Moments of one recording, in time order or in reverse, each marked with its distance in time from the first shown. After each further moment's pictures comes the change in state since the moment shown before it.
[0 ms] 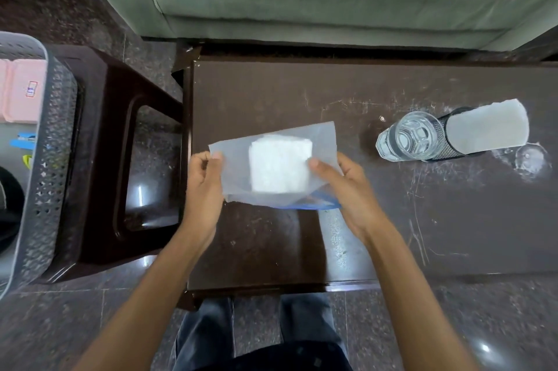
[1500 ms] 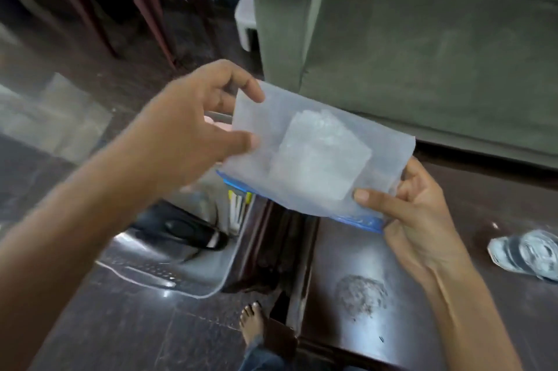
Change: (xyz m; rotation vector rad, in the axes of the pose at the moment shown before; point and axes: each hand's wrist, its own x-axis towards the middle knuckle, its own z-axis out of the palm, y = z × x) left_hand -0.064 0.269 -0.223 0.527 -0.135 0.516; right_hand -0.050 -0.138 0.205 0.264 -0.380 -0.287
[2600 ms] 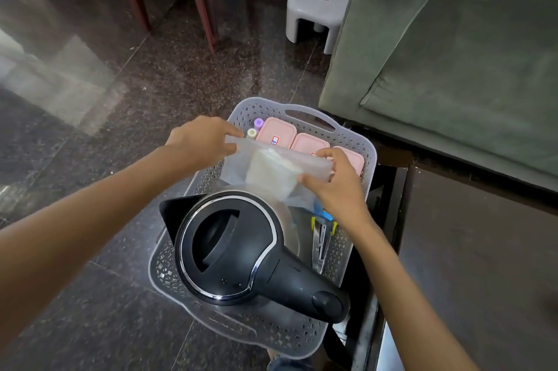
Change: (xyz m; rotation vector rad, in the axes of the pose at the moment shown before) left_hand 0.088 -0.241 -0.114 0.730 -0.114 -0.377; right_hand 0.146 0.181 0.136 -0.842 0.098 0.142
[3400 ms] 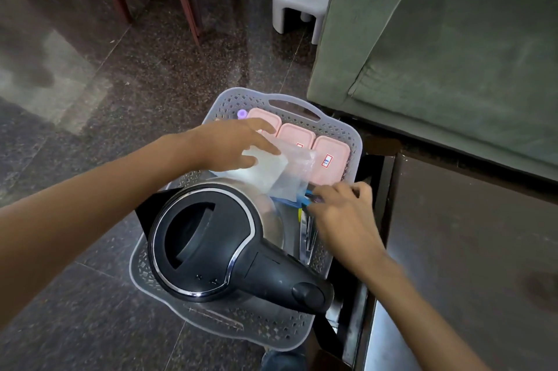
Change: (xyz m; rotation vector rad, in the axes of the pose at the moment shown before) left_hand 0.010 0.032 0.016 0.163 -0.246 0.531; right_hand -0.052 0.023 -0.032 -1.118 -0.145 -0.413
